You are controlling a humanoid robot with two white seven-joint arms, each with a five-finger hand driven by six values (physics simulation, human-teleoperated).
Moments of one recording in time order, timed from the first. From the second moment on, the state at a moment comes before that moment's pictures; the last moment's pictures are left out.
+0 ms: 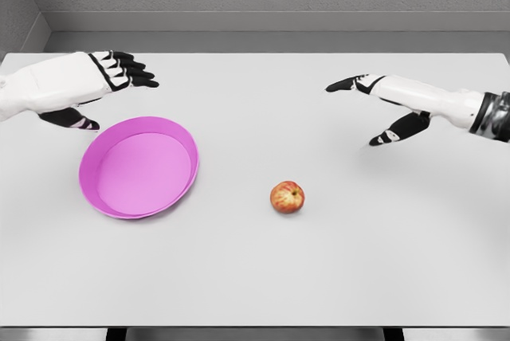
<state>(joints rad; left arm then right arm) -0.73 0.99 -0.65 -1.62 -0.30 -0.61 -0.33 -0.62 -0.76 0.56 -1.31 -0.09 -0.61 0.61</state>
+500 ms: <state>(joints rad) -0.88 0.51 -1.04 -1.56 -0.38 -0.61 -0.43 -0.58 -0.78 0.48 -1.31 -0.08 -0.61 0.61</state>
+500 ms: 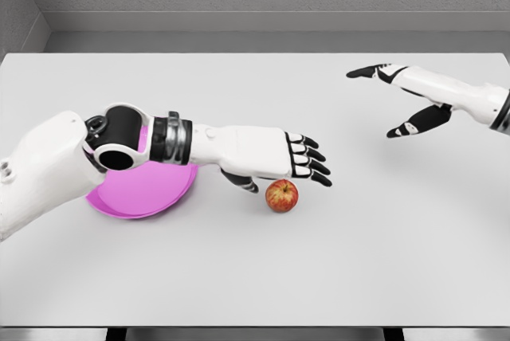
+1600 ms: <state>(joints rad) -0.92 0.46 -1.15 -1.46 -0.44 -0.61 -0.49 -0.58 -0.77 0.47 -1.31 -0.08 -0.61 0.61</state>
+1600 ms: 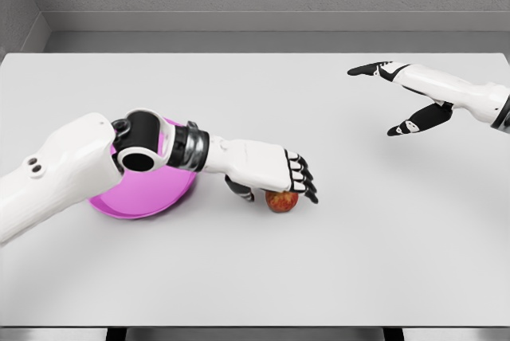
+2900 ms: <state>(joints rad) -0.93 0.46 -1.19 -1.46 -0.44 -0.61 -0.52 -0.57 -0.77 0.47 -1.31 -0.08 -0.61 0.61</state>
